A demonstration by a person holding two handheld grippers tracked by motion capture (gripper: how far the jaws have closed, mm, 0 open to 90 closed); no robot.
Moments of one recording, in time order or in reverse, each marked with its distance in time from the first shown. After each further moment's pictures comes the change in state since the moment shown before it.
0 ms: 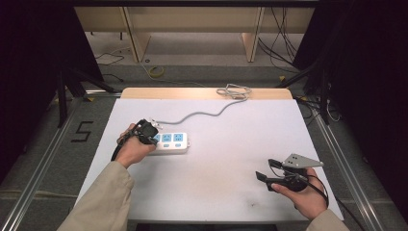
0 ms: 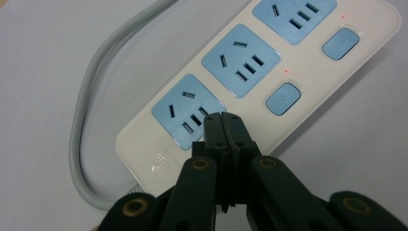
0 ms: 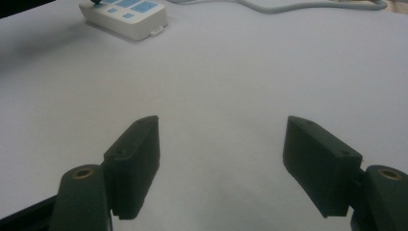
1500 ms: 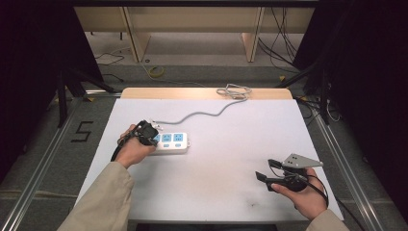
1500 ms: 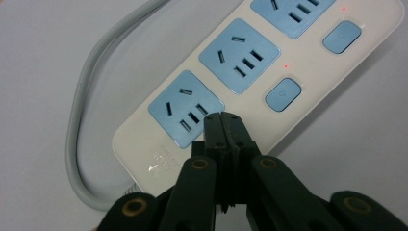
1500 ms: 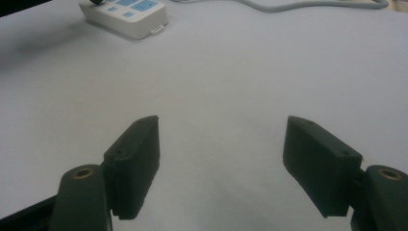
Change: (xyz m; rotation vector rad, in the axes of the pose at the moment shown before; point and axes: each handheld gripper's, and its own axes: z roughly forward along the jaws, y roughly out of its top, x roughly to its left) left arm -0.002 -0.003 0.003 -0.005 0.002 0.007; right arm 0.000 0.000 0.000 0.004 0.001 -0.001
